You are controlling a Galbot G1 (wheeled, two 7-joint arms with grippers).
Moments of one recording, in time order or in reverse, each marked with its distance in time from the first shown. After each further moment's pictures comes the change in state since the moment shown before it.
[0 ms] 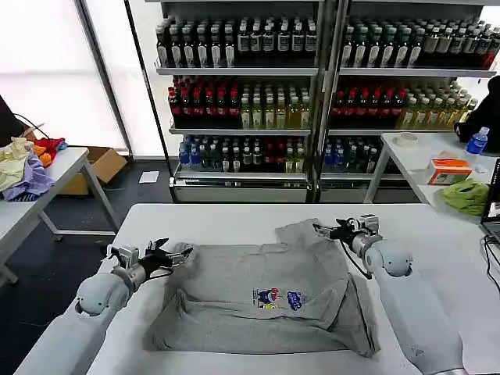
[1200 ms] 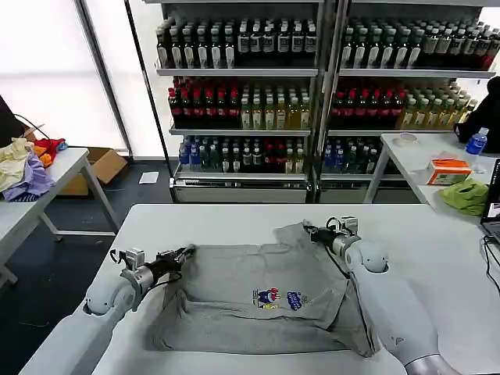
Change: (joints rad) left arm -0.004 0.006 0.052 0.025 -0.156 0.004 0.020; right arm 0.002 0.040 -0.050 -0.026 0.129 -0.012 0.033
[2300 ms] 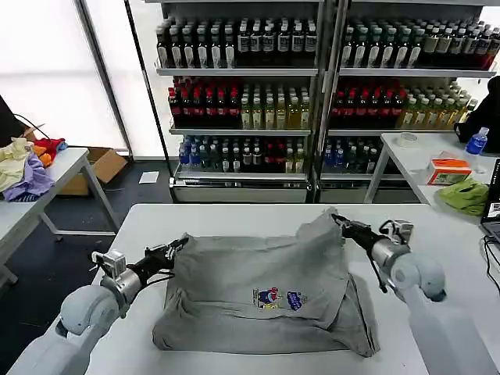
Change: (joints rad) left arm 0.263 0.067 -0.207 -0.393 -0.029 -0.020 -0.082; right arm -0.434 -0.184 0.325 0.645 0.297 -0.003 0.137
